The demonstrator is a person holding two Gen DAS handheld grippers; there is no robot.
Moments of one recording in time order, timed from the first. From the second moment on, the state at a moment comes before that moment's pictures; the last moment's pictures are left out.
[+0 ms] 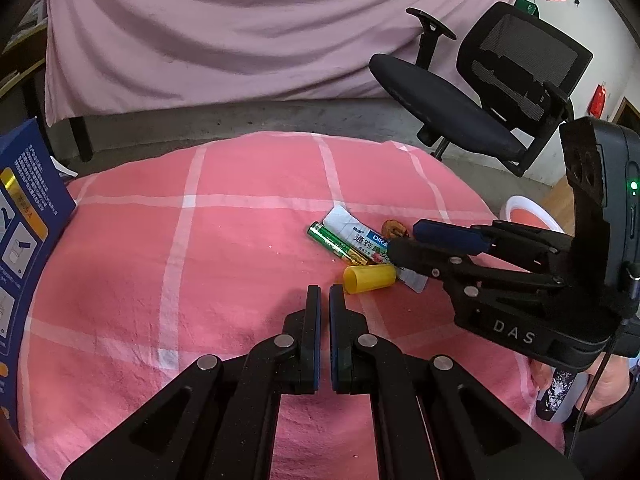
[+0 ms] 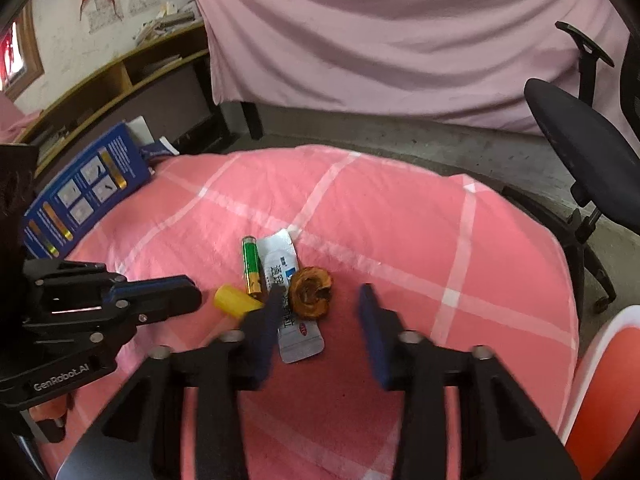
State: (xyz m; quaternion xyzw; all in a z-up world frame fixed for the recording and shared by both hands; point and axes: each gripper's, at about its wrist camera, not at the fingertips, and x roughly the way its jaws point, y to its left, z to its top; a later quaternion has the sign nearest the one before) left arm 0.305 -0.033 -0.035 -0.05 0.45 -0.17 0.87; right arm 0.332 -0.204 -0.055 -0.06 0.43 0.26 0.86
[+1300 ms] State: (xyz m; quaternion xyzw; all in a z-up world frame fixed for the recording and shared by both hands) left arm 0.323 -0.096 -0.041 -0.01 0.48 -0.21 0.85; right arm 0.319 -0.262 -0.050 -0.02 0.44 0.20 0.88
